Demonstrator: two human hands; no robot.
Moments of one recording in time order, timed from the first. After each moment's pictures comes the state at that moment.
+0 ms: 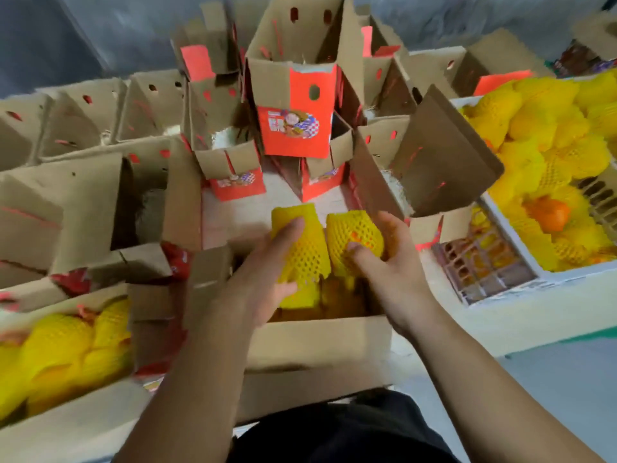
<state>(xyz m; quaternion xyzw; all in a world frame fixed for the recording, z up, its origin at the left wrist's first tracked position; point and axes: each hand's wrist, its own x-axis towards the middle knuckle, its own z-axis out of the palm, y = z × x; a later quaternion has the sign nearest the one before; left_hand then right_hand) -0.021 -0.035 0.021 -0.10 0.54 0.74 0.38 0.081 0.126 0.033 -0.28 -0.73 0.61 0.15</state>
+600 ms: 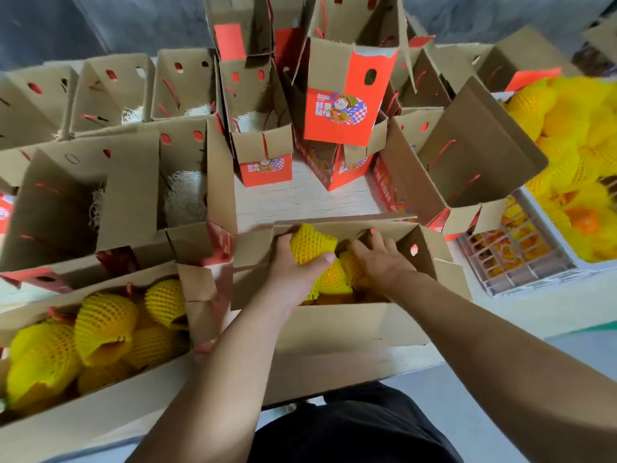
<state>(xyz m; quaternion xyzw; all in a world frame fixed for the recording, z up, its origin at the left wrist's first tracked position) -0.031 -0.097 -0.037 0.00 0.75 0.60 0.29 0.019 0.105 -0.063 -0.13 -0.96 0.07 -0.23</state>
